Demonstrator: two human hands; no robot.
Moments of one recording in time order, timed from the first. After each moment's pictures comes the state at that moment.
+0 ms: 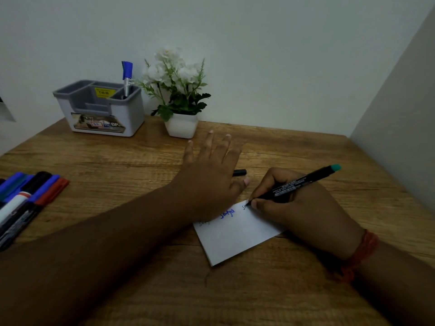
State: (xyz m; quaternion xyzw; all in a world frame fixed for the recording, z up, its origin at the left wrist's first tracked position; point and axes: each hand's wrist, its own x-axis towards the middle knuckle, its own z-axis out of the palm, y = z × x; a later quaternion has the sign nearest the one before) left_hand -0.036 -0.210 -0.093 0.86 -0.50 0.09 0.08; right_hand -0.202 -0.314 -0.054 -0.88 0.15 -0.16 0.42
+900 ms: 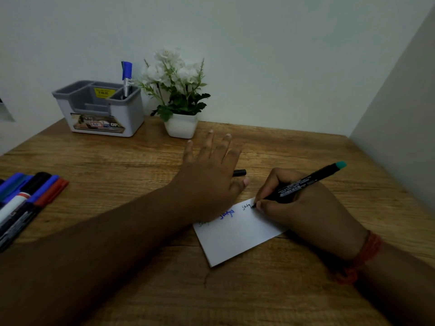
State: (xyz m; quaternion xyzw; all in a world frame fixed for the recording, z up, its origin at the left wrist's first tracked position) left_hand -0.036 -0.210 -0.094 0.86 -0.50 0.09 0.08; right_hand -0.203 -0.317 -0.054 -0.88 0.16 -0.16 0.43
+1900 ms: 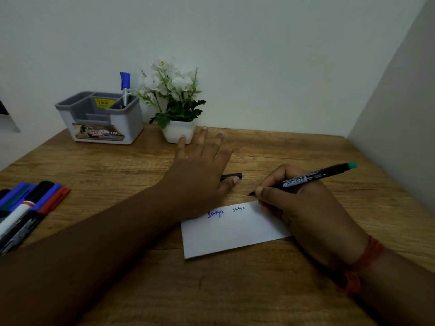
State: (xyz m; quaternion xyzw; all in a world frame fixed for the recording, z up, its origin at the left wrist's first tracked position) left_hand -0.023 -0.205 -0.085 0.84 -0.51 0.15 0.06; right_hand -0.206 -0.313 -0.055 -0.73 0.22 -0.21 0.61
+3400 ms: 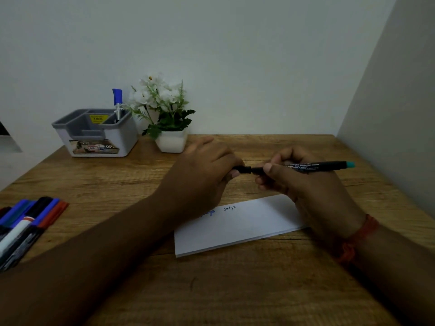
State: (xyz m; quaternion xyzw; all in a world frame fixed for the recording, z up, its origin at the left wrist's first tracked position) left_hand -0.043 -0.206 -0.058 0.67 -0.65 0.28 0.22; right_hand -0.210 -0.341 -0.045 -0.69 0.14 -0.29 0.65
